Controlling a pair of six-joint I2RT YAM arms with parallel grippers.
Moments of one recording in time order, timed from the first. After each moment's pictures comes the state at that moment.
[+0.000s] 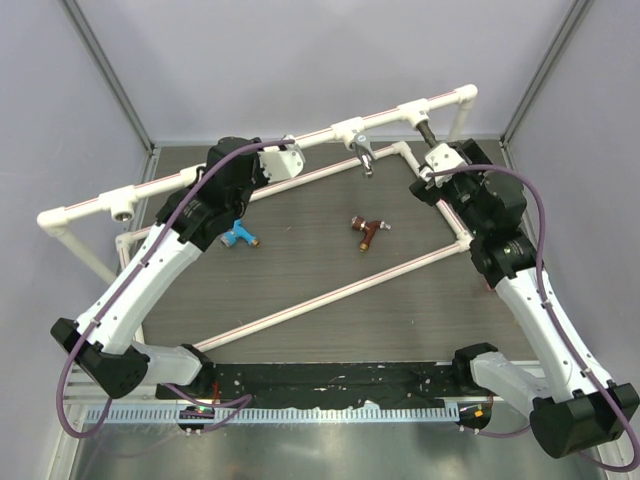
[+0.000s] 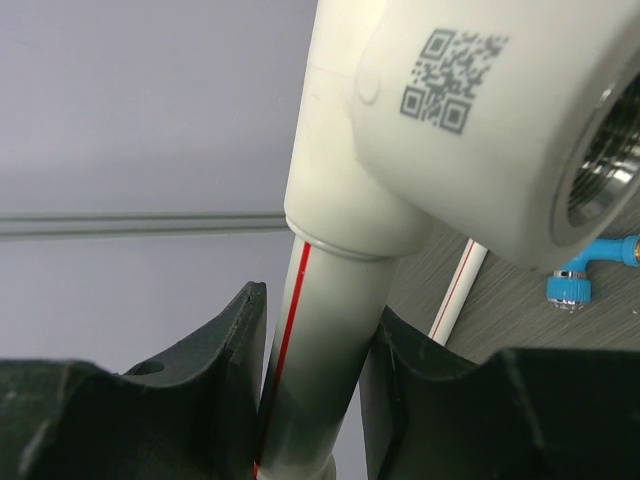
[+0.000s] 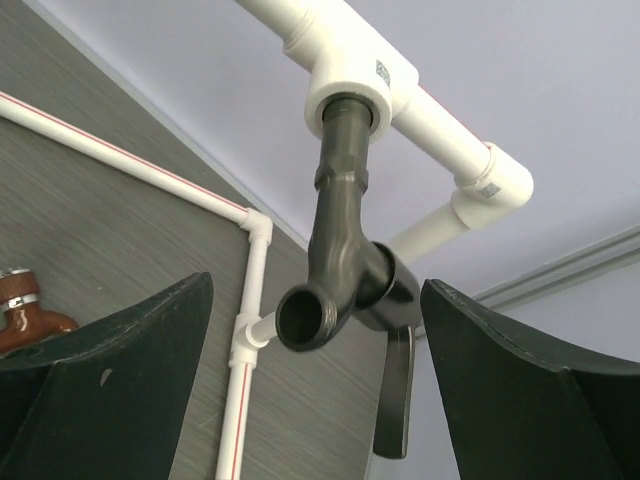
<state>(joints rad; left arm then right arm) -0.64 1.31 1.55 -0.65 -0.52 0.91 0.24 0.97 0.99 -0.04 -0.10 -0.68</state>
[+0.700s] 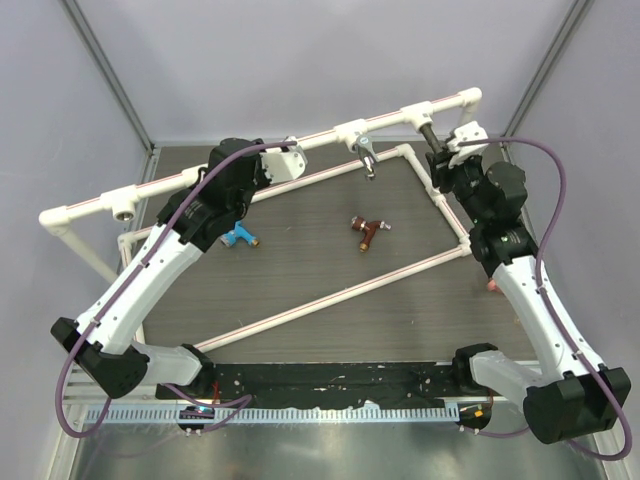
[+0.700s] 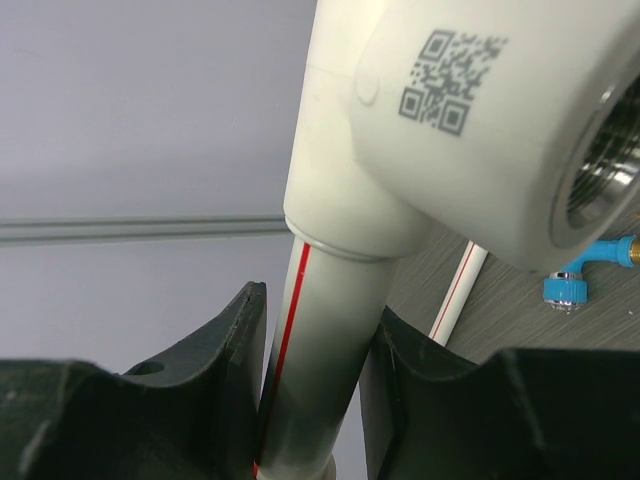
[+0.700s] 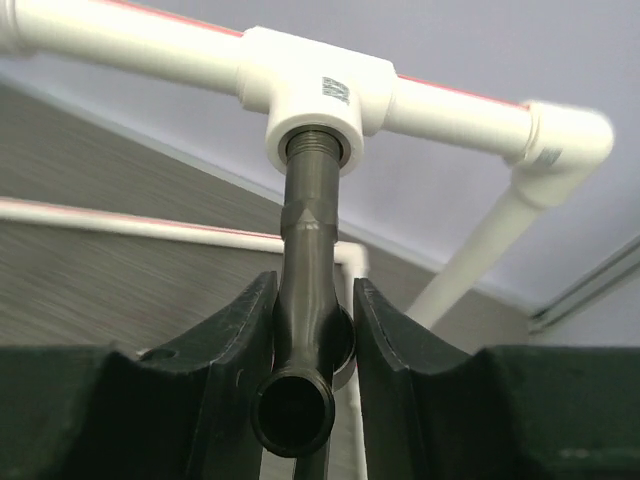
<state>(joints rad) -0.65 1.31 1.55 -0.66 -0.52 0.91 0.21 1.04 1.01 0.07 -0.12 -0.36</state>
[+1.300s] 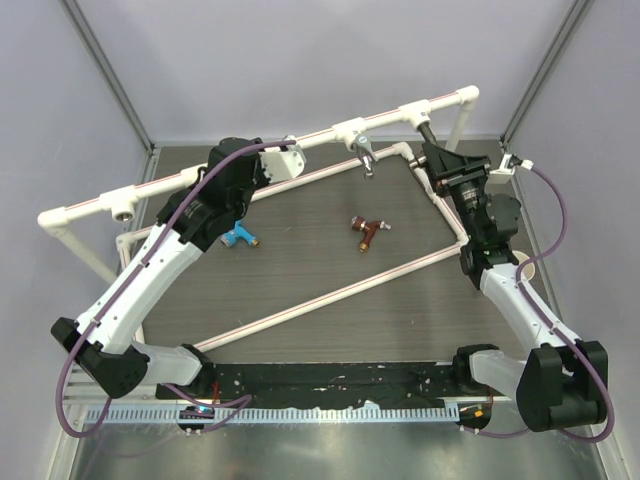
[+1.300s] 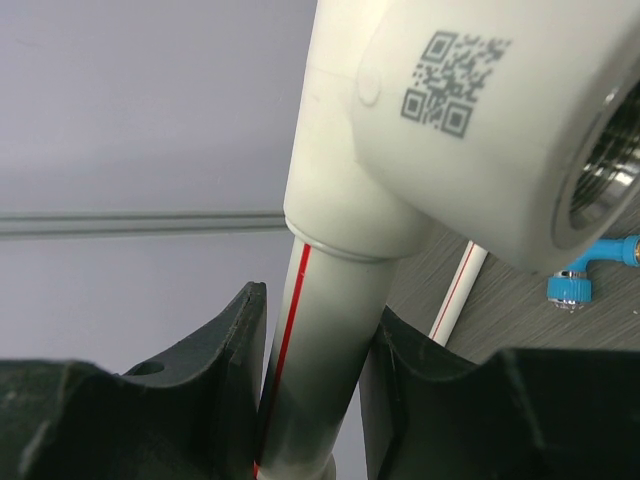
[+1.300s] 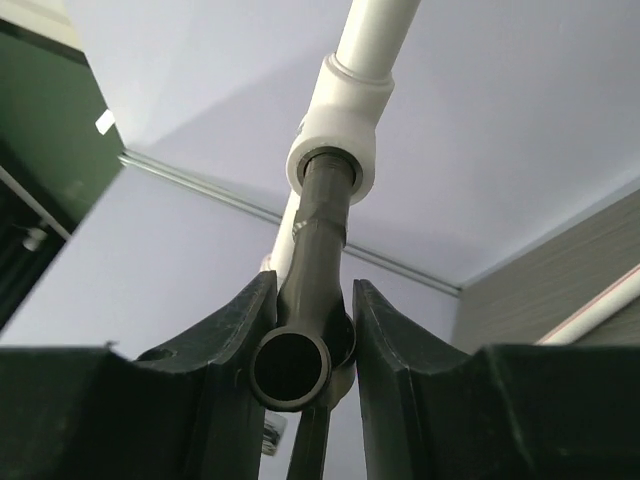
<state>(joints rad) -0.65 1.31 1.55 -0.65 -0.53 0.91 0.11 1.10 0.70 0.73 -0.18 1.30</state>
